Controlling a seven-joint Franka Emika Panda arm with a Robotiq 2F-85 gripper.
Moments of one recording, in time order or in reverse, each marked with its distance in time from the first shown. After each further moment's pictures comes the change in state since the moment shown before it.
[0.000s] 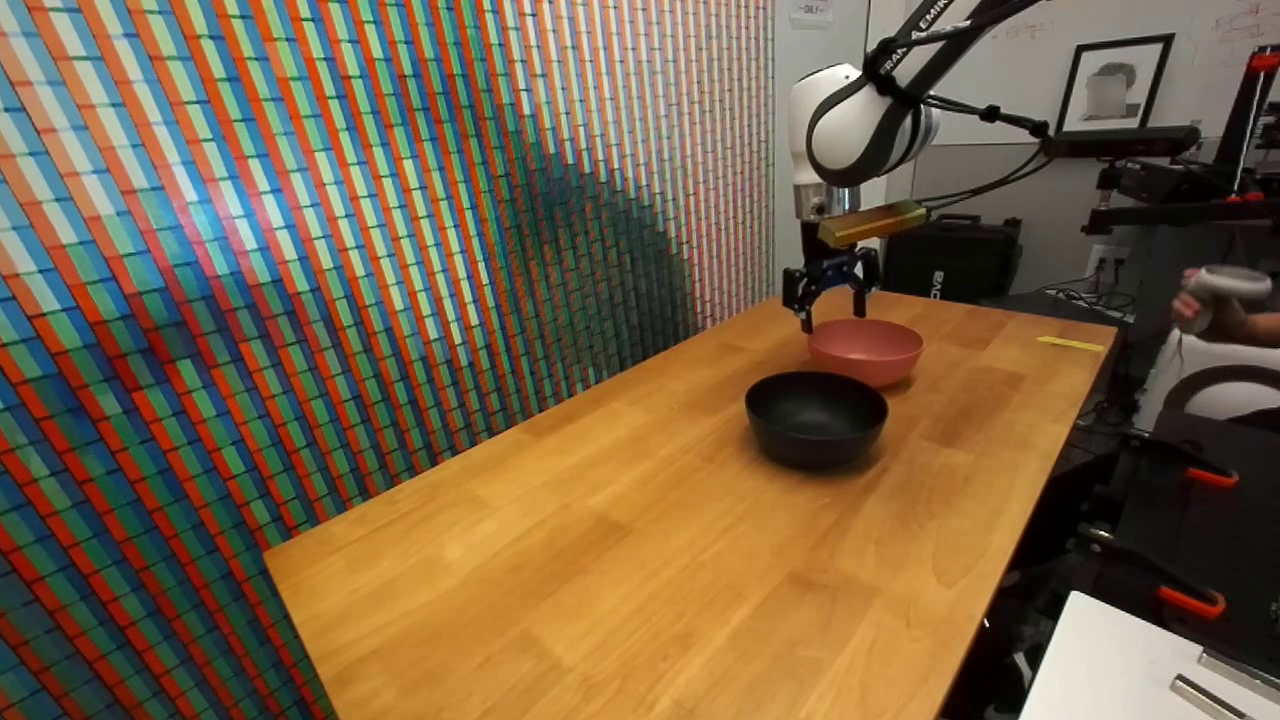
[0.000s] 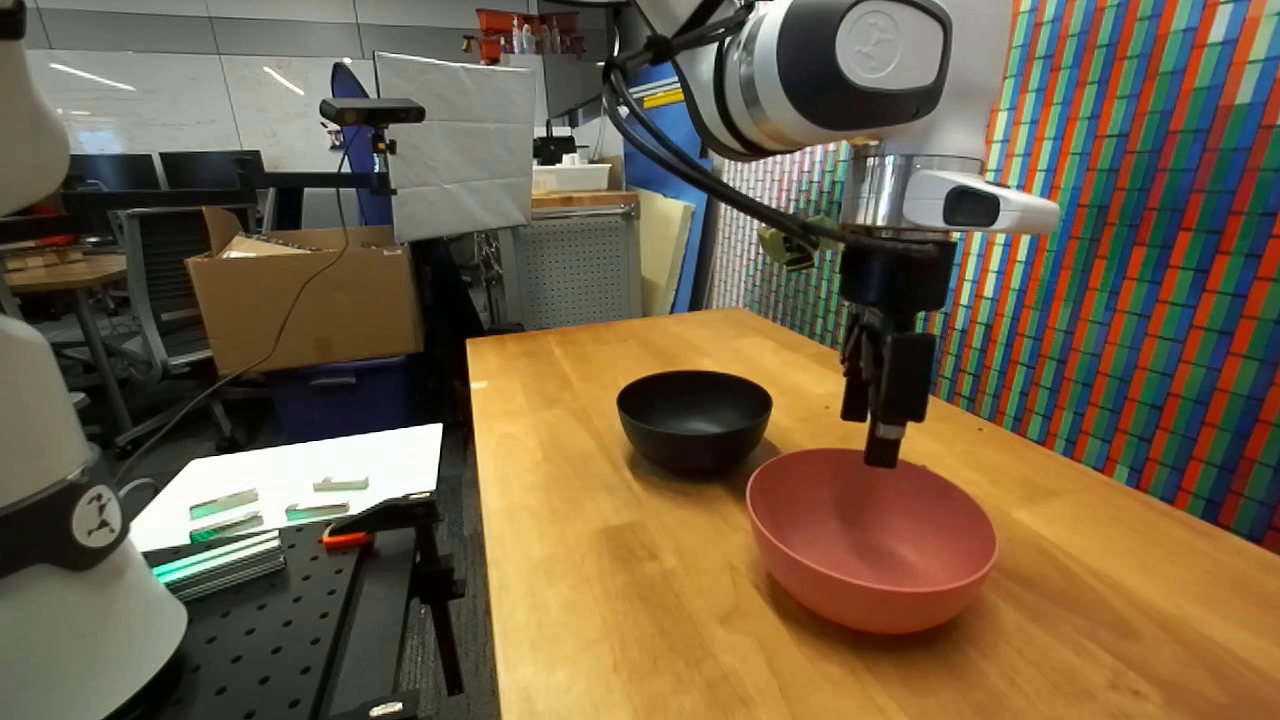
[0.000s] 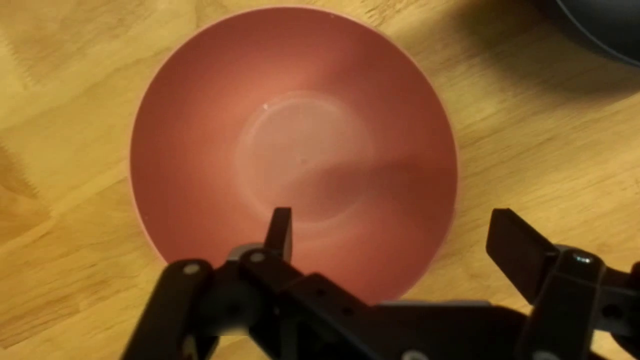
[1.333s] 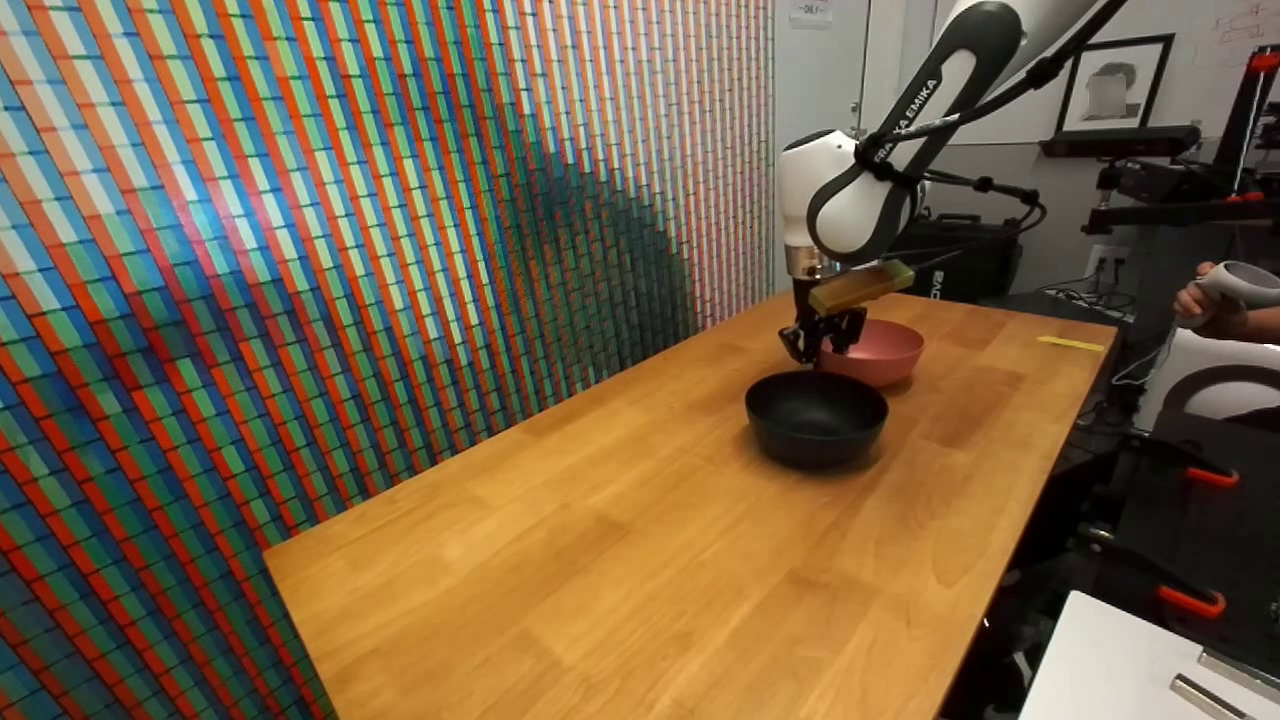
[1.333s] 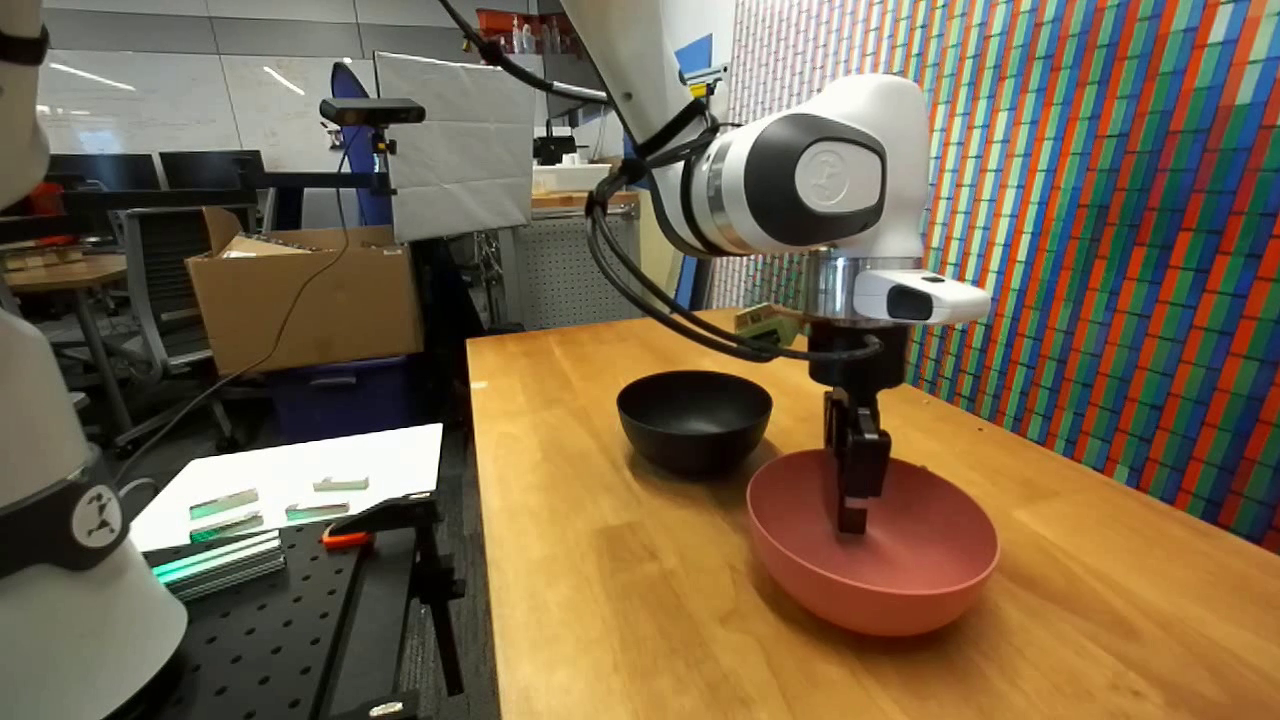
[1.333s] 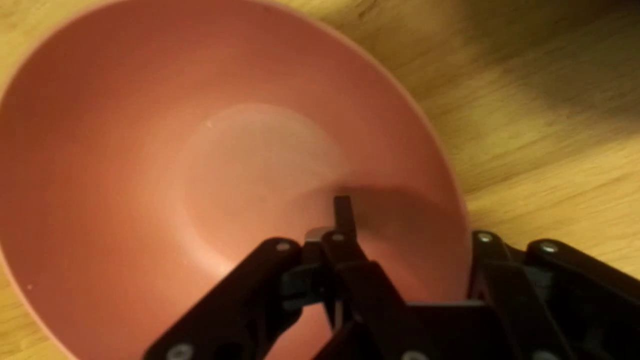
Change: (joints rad) arm 0.125 0.124 -0.082 -0.041 -0.080 0.201 0.126
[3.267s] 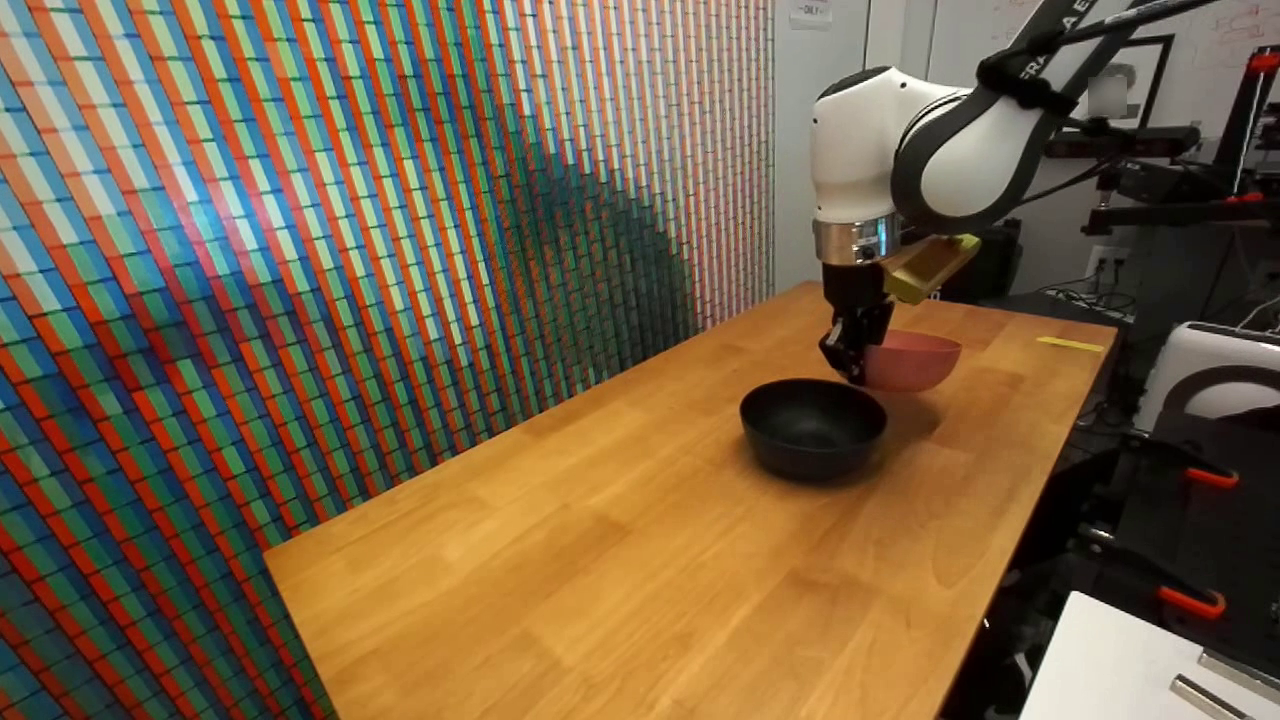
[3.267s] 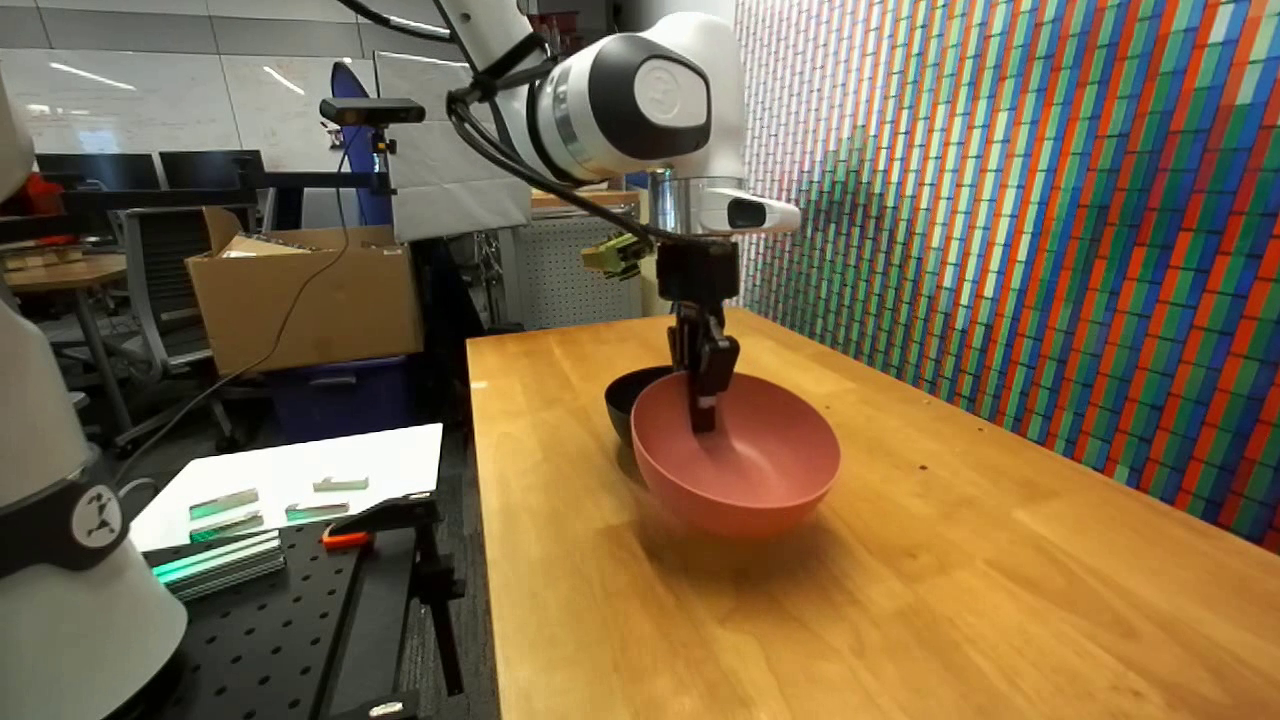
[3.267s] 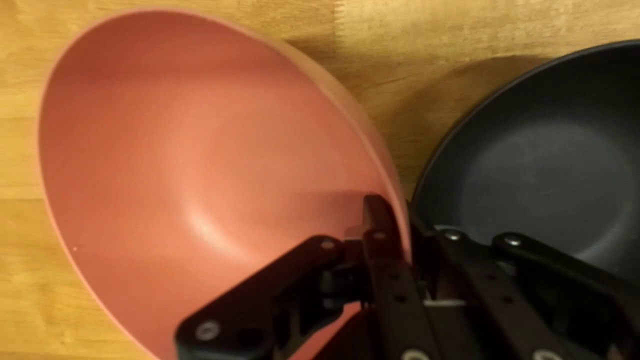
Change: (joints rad) arm 0.079 -0.339 0.126 -0.343 -0.126 -0.001 -0.125
